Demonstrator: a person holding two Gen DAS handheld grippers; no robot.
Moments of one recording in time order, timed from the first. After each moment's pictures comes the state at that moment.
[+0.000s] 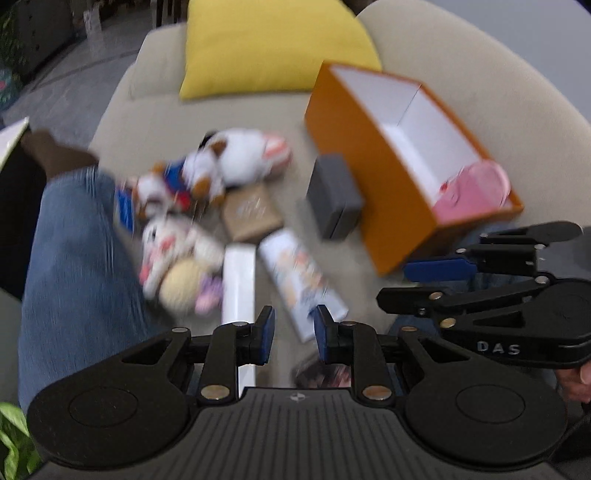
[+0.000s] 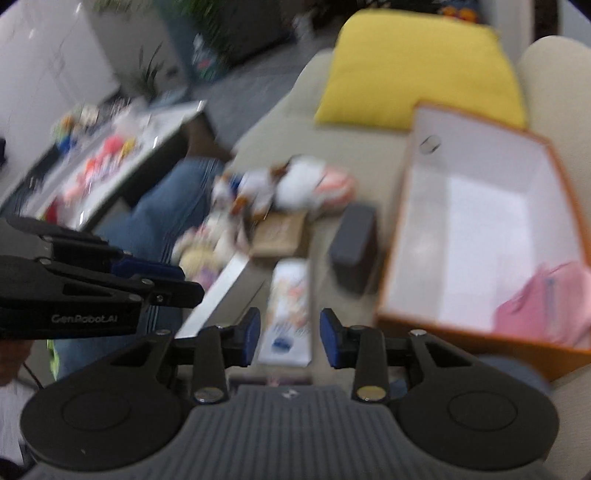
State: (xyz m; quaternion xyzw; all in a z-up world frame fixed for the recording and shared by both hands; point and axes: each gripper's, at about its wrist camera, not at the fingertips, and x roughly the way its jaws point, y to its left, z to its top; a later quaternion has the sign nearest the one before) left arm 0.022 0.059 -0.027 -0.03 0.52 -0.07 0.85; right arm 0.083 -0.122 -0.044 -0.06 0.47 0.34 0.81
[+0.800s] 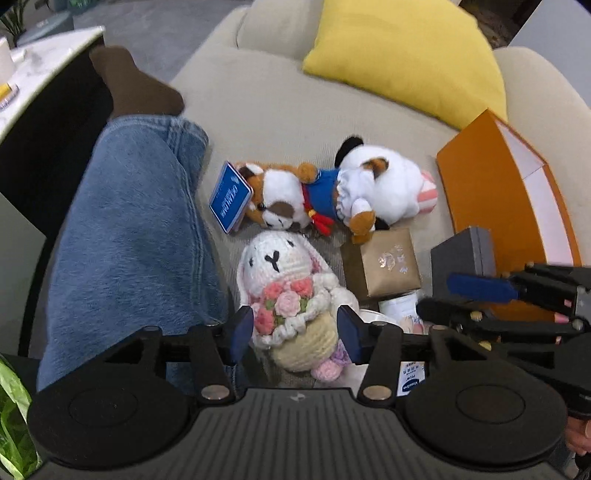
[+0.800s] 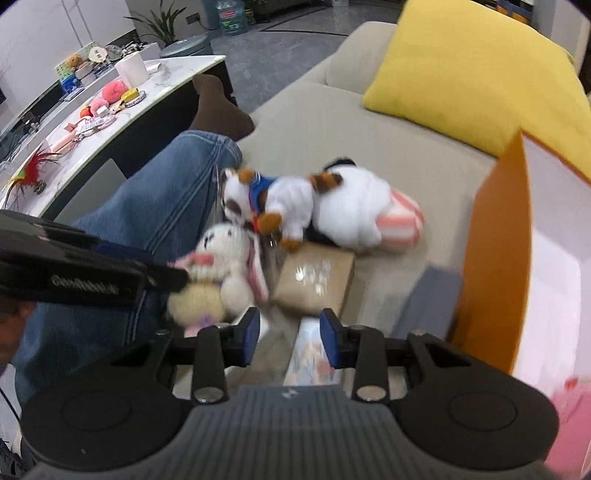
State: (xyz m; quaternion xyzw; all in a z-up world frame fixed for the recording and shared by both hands) left arm 0.100 0.174 -0.068 -0.16 0.56 0.03 0.82; right arm 0.157 -0.013 -0.058 -0.14 0.48 0.36 0.79
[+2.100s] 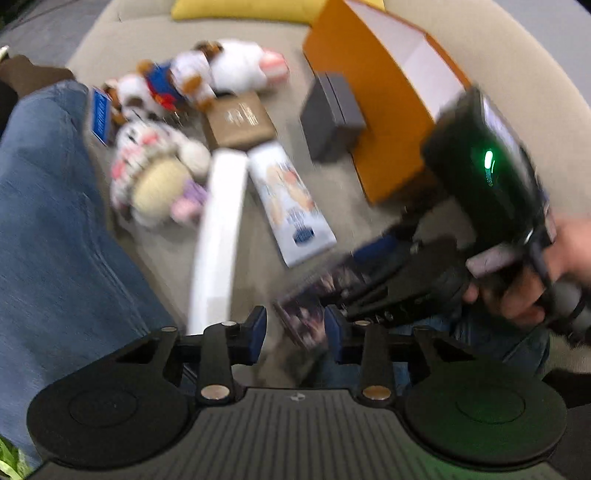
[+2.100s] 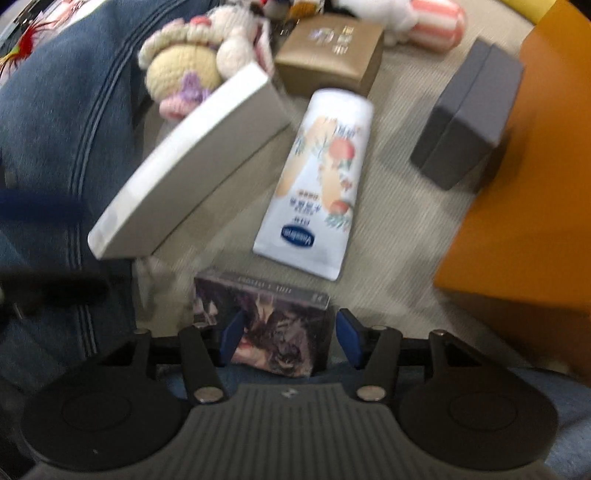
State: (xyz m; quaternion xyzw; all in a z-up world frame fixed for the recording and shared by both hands) left arm 0.007 0.068 -0.072 -0.08 0.60 -0.11 0.79; right arm 0.111 -0.050 -0.144 -0.23 0.63 0.35 0.65
